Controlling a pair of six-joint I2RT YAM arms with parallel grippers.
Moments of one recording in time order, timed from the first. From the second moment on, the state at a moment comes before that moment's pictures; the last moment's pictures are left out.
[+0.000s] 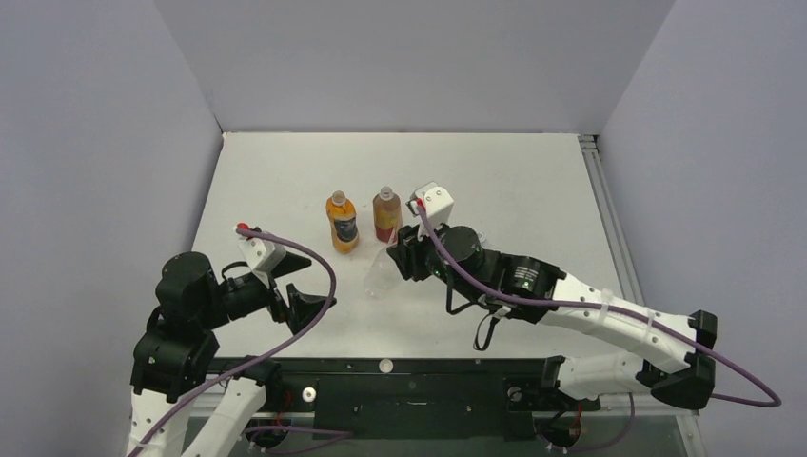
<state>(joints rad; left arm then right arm) -0.25 0.53 1.04 -0.80 0.72 0.02 1.16 1.20 1.23 -0.42 0.41 0.31</state>
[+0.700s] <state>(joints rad) -0.25 0.51 0.99 -0.76 0.97 0.06 1.27 1.20 1.36 -0.17 -0.03 0.32</state>
